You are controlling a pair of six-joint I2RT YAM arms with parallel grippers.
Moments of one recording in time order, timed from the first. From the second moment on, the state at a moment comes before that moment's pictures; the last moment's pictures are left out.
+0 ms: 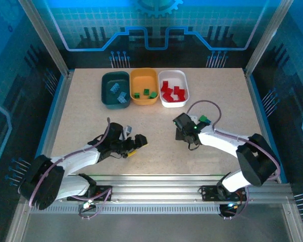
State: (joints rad) left arm -0.51 1.24 0.43 0.01 0.51 -1.01; right arm 0.64 1.47 0.79 -0.54 0.36 0.74
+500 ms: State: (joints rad) left arm -0.58 1.34 0.50 0.04 0.49 -1.03; right arm 0.53 1.59 0.77 -0.43 0.33 0.75
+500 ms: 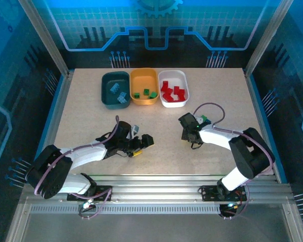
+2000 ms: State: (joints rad) left arm -0.14 0.98 0.46 -0.19 0.44 -1.03; right arm 0.66 2.12 1.80 -0.45 0.12 0.44
